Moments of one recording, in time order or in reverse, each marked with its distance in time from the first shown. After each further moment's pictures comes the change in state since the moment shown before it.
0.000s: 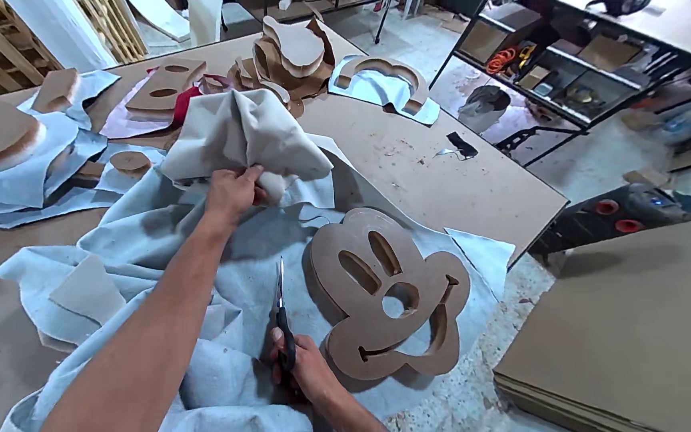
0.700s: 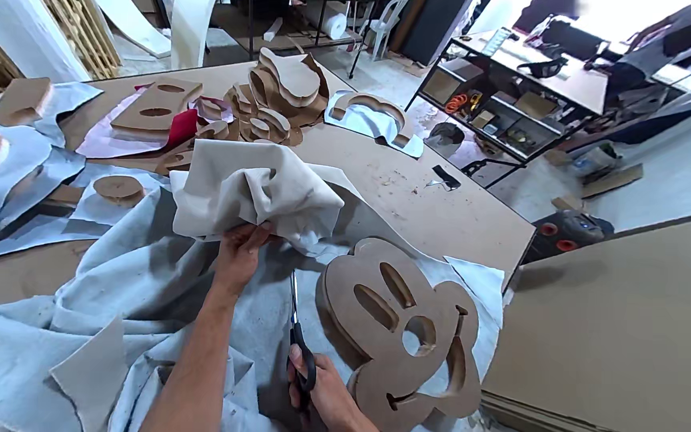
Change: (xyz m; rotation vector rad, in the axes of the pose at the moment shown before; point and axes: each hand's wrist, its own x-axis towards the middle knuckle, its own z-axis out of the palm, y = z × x) left_hand 0.012 -0.093 -0.004 -0.571 -0.197 0.391; right_hand 0.028 -0.029 0.013 0.009 0.182 0.003
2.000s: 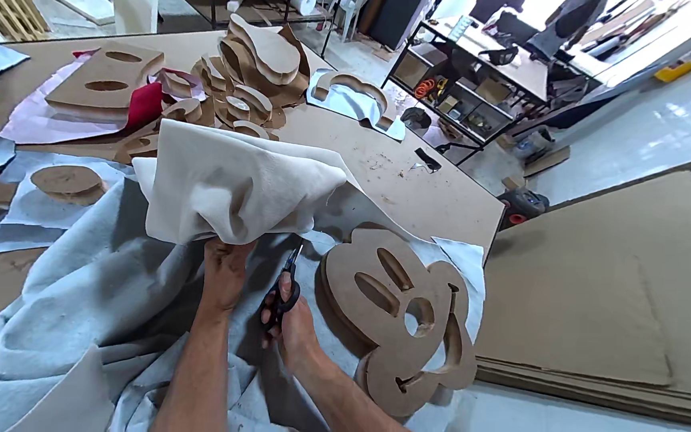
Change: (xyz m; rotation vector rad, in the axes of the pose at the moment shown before) left_hand -0.009 -0.036 -0.022 -0.269 -0.071 0.175; right_hand 0.076 -0.054 0.059 0.426 0.313 -0.132
